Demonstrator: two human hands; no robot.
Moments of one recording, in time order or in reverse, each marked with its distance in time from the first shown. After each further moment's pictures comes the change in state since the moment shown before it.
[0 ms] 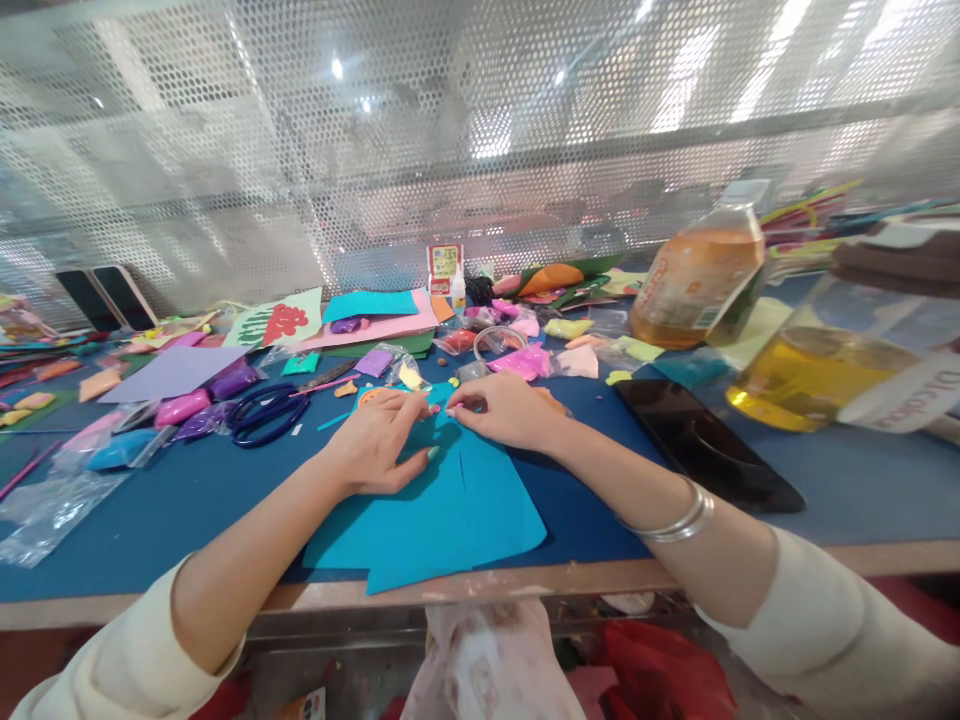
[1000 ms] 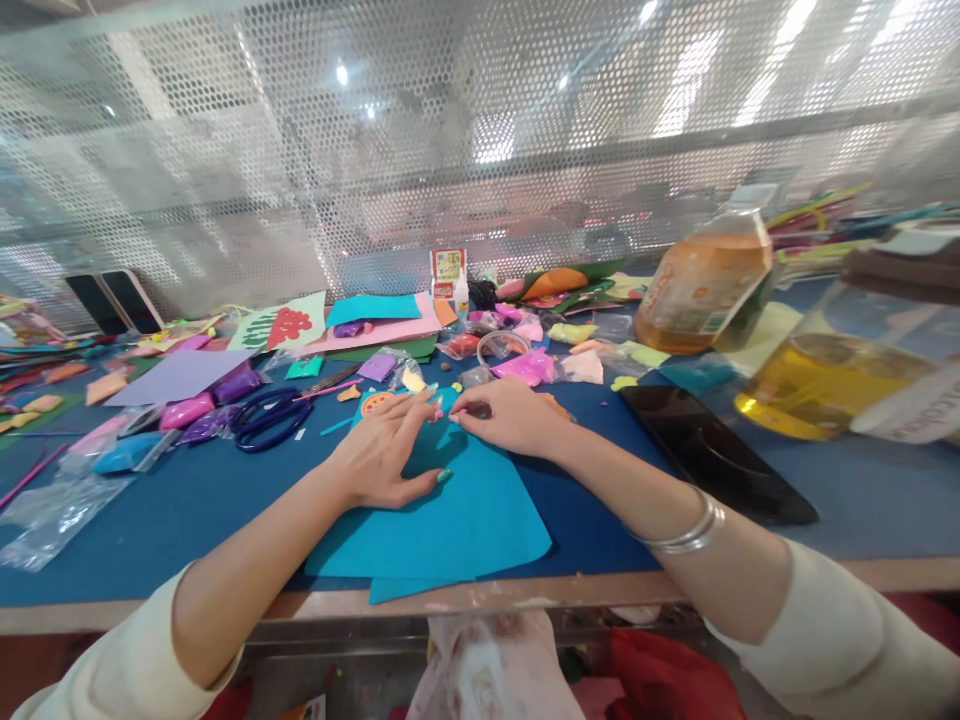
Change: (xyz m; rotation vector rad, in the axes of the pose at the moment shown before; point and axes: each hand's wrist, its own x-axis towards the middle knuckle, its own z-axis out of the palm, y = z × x) left_hand -0.003 0.003 0.002 0.019 0.024 -0.002; right_hand 0.001 -0.002 -0.002 -0.007 -0.018 -0.019
